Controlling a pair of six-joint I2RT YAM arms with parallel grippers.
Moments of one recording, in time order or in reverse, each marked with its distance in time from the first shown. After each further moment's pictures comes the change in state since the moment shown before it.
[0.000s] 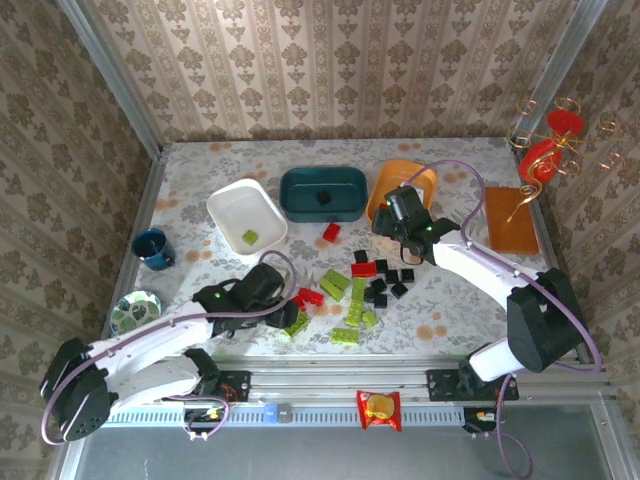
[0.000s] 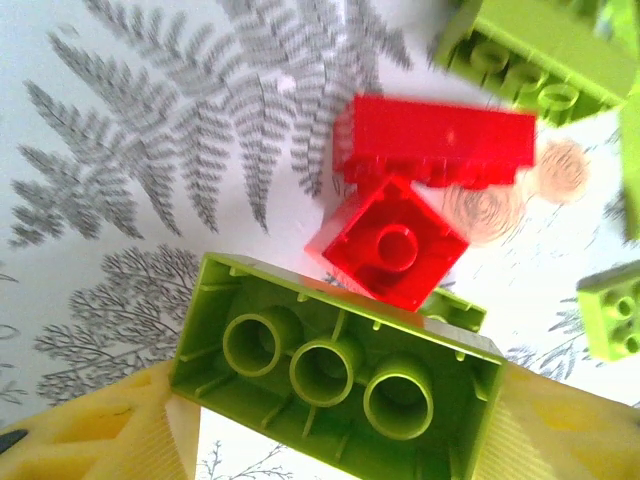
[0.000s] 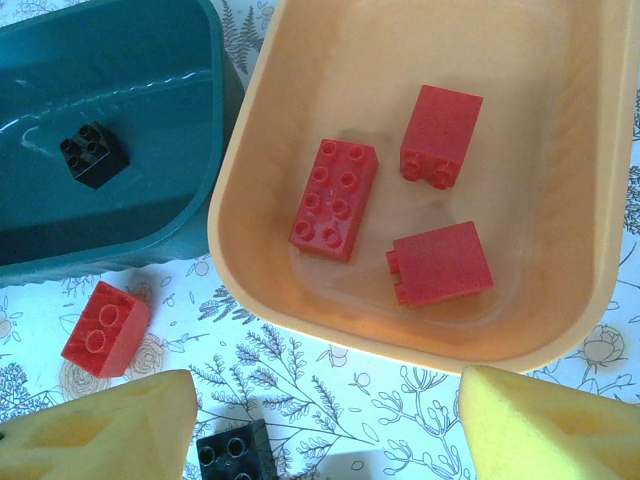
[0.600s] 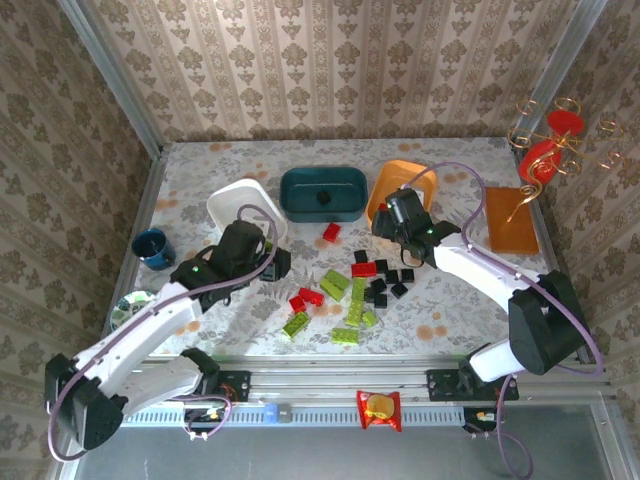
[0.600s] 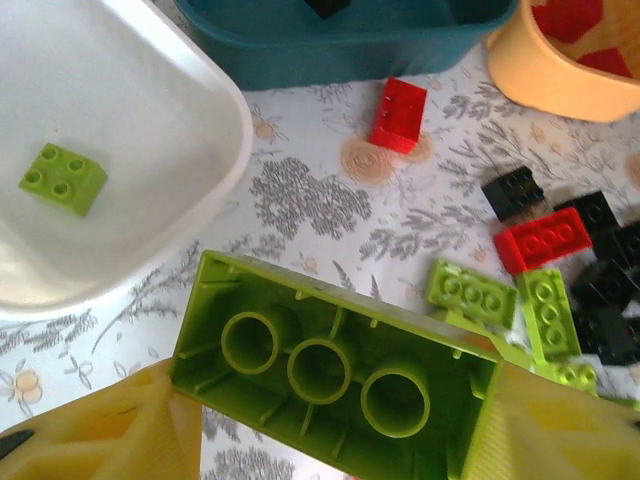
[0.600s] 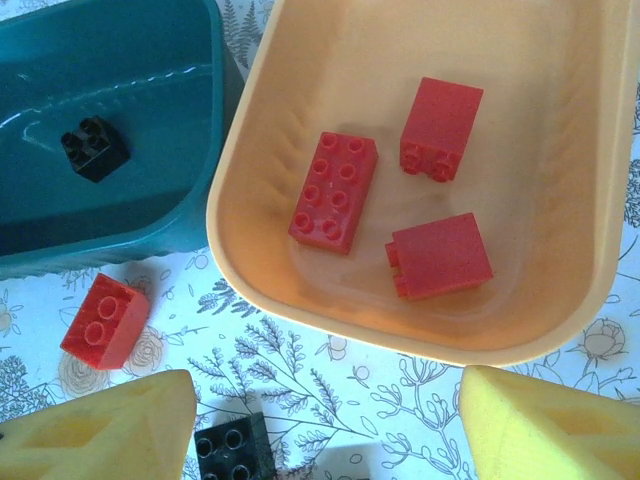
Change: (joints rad) left arm 0.213 0.065 0.266 0.041 -0.037 0.108; right arm 0.005 -0.019 -0.032 0.018 0.000 0.000
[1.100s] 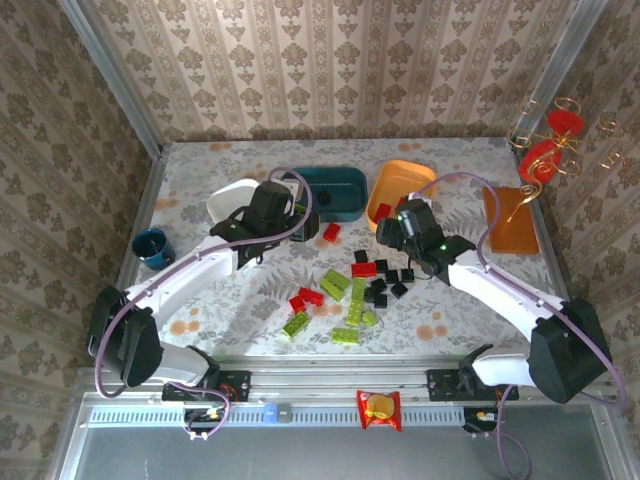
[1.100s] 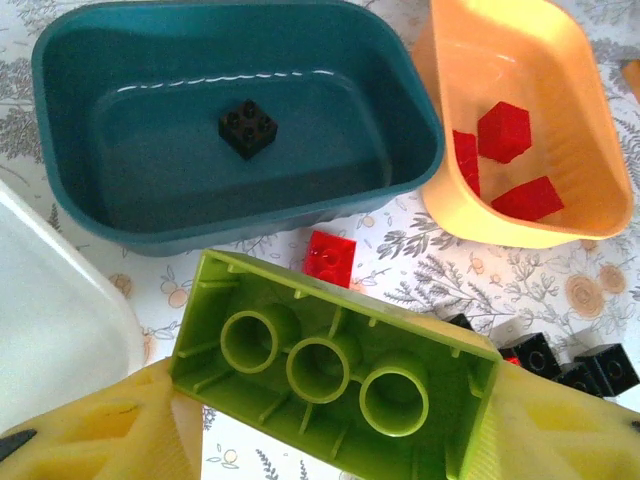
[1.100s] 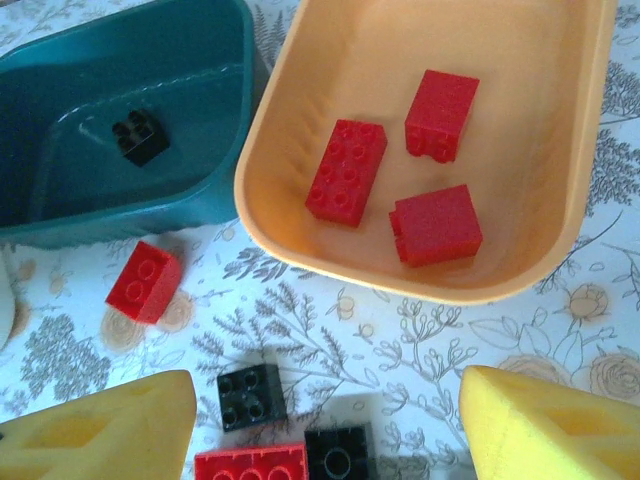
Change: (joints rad) left arm 0.015 0.350 0.233 0.227 0.061 0.027; right arm 0.023 -0.180 -0.119 0.007 -0.024 0.003
